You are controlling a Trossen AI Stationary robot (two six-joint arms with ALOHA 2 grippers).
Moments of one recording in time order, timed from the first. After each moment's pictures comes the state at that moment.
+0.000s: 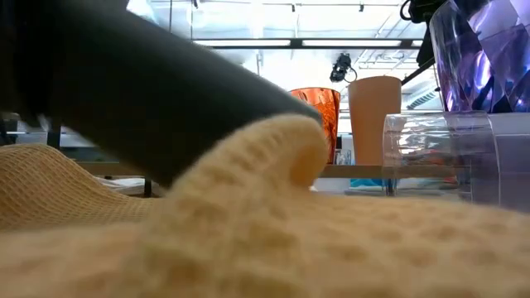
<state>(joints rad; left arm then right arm) -0.62 1.73 1.33 -0.98 0.10 -1.46 -0.40 0.83 1.09 -1.18 -0.01 0.37</state>
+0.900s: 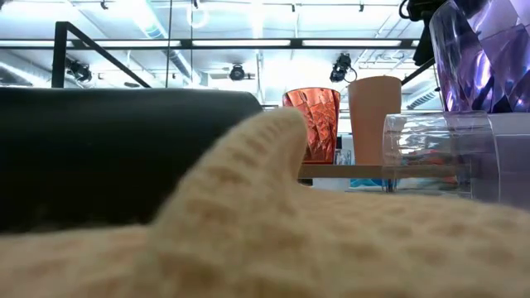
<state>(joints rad) -0.64 1.62 1.34 -1.04 0.14 -1.48 -0.40 0.83 1.09 -1.15 -0.01 0.35</state>
